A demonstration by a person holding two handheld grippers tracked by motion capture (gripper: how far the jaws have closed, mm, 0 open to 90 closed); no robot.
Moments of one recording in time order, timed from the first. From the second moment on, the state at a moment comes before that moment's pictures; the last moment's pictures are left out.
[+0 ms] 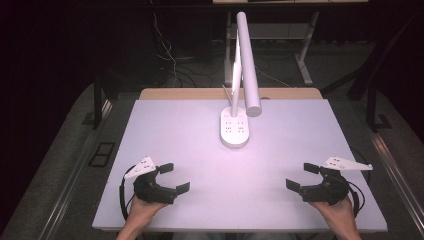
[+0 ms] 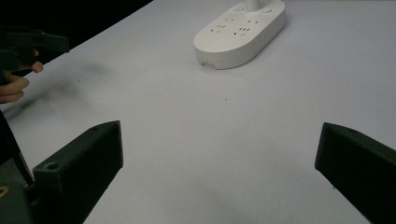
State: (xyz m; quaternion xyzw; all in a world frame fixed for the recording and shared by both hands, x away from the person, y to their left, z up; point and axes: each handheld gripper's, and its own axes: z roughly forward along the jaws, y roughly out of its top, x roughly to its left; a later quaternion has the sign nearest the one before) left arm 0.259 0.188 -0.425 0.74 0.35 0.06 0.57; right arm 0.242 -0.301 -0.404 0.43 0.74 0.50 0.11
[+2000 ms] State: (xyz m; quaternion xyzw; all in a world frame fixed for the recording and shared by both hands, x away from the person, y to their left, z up) left arm 0.258 0.191 -0.425 0.74 0.35 0.06 0.57; right arm 0.315 -0.264 -0.342 0.38 0.80 0.46 0.08
